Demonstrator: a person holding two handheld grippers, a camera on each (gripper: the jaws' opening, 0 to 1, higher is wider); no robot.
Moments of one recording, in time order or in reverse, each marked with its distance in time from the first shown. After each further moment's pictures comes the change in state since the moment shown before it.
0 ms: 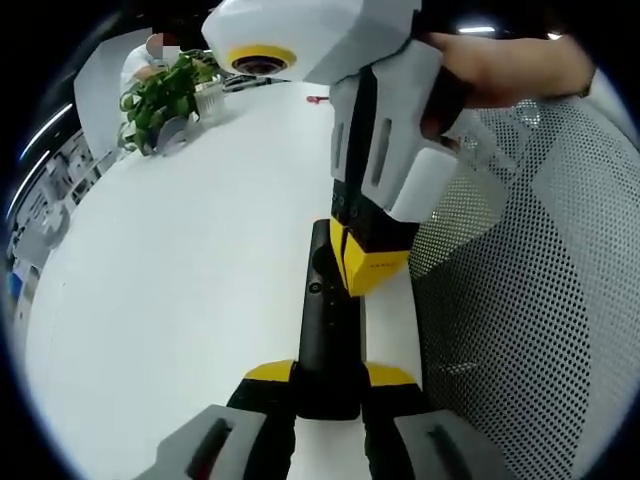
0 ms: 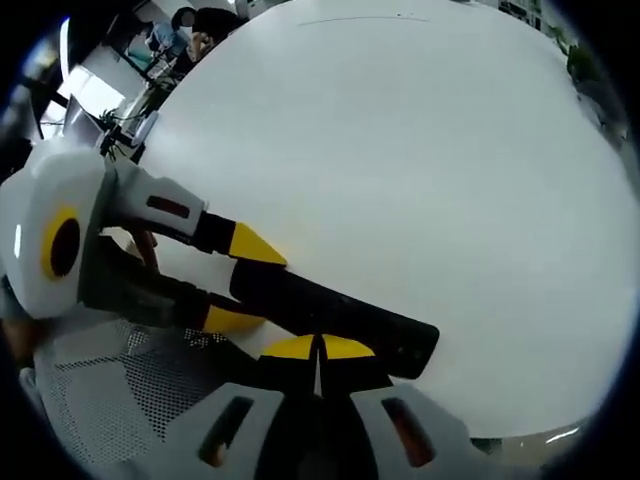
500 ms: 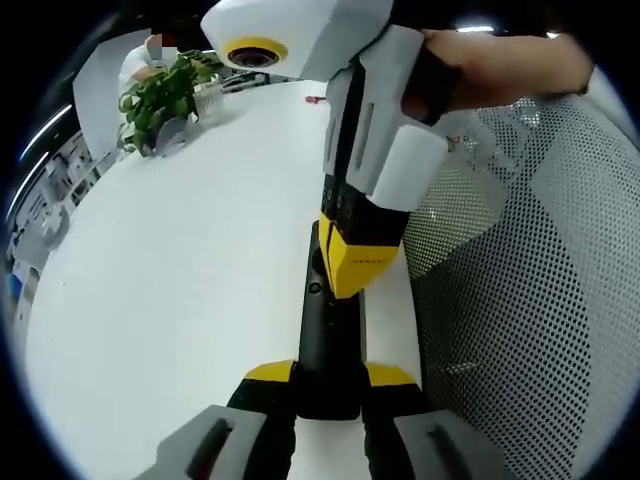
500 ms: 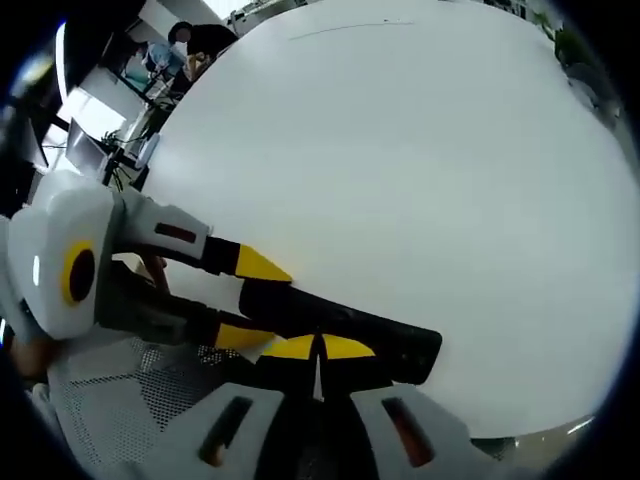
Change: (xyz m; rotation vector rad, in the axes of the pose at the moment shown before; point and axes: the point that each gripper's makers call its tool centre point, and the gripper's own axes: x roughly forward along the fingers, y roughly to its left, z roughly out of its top) left arm 0.000 -0.001 0.001 0.005 0.001 -0.003; right arm -0.006 0.003 0.011 0.067 -0.072 0.046
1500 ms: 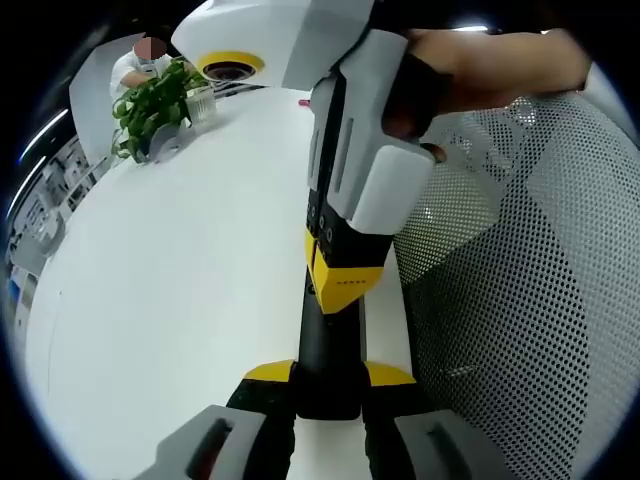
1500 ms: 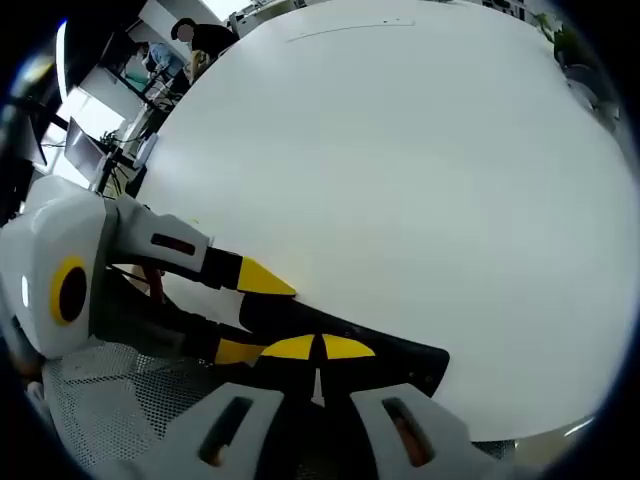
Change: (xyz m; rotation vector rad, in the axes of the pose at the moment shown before) left arm 0.005 -0.006 0.005 0.014 -0.017 -0.013; right arm 0.007 -0.002 -0.002 -0.022 0.004 -0.022
